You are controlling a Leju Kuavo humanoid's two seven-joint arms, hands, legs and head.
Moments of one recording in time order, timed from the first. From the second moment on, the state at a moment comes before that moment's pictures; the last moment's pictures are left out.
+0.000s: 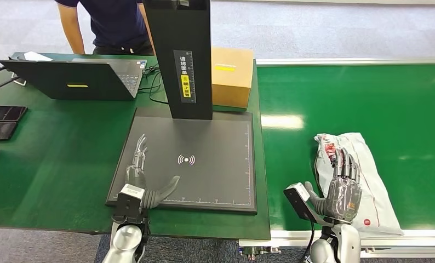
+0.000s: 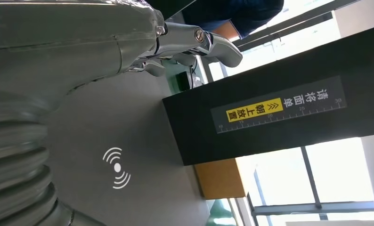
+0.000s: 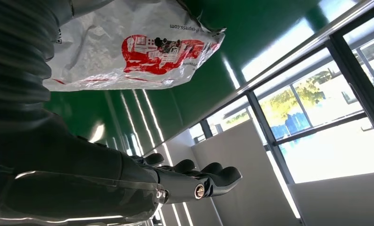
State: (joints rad) left arm -0.09 -0.27 -0.15 -1.26 -0.42 0.19 -0.70; right arm -0.02 0.17 -0.22 -1.42 1.11 -0.63 -0.13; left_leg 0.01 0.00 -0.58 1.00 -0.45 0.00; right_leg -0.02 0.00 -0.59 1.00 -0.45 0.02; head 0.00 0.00
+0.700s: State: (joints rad) left arm -0.09 -0.27 -0.14 -1.26 -0.44 0.19 -0.70; right arm -0.01 0.17 -0.21 -1.40 1.12 -0.64 -0.12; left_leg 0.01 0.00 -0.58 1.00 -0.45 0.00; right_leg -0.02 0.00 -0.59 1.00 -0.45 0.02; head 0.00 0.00
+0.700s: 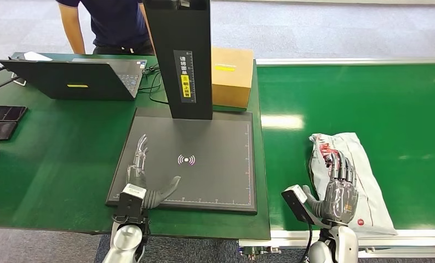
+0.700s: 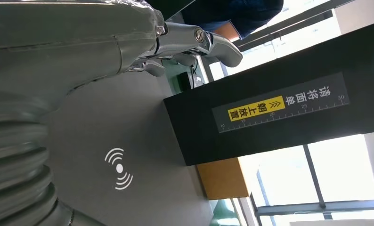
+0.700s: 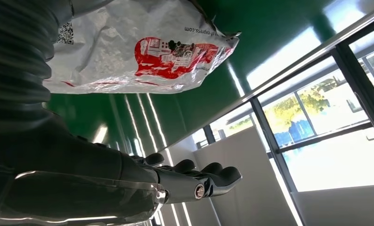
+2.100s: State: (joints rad) left arm -0.09 -0.27 -0.14 -1.26 -0.44 0.20 -0.69; right arm -0.05 0.17 -0.19 -1.29 1.11 -0.62 -0.10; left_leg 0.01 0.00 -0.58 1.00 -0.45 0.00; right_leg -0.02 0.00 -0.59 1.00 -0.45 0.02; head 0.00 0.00
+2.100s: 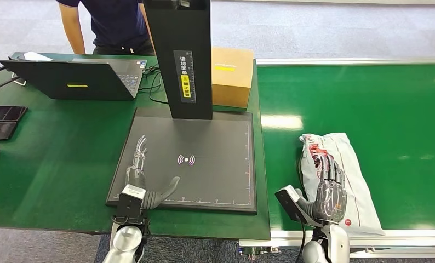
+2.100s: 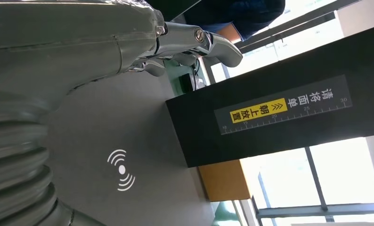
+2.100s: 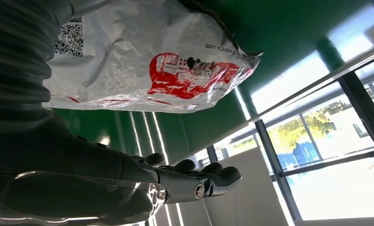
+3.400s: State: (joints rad) left arm -0.10 -0.27 -0.14 -1.25 -0.42 0.20 -0.70; right arm -0.15 0.15 -0.25 -0.97 1.07 -0.66 -0.11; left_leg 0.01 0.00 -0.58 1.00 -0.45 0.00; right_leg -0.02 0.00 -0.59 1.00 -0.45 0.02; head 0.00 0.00
